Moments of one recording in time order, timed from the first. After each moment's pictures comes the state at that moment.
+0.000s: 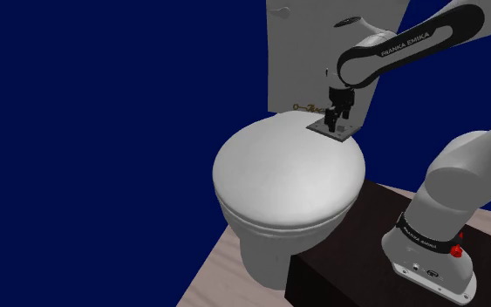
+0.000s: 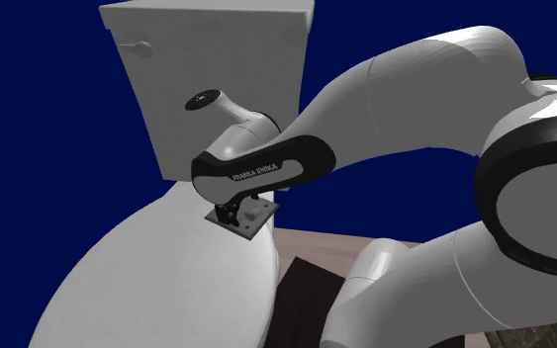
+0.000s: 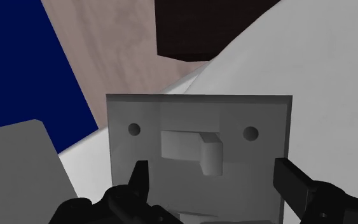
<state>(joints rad) -0.08 -0.54 -0.14 -2.64 -0.35 2.08 -0.01</state>
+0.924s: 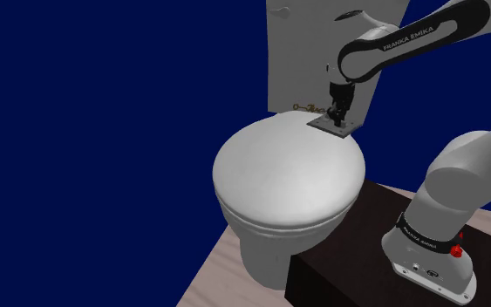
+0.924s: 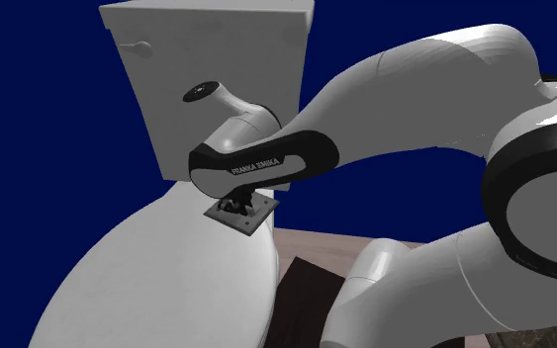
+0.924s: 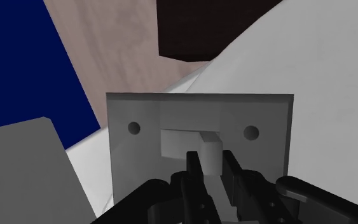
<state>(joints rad) -0.08 -0.56 -0.14 -2.61 -0.34 2.04 -0.02</state>
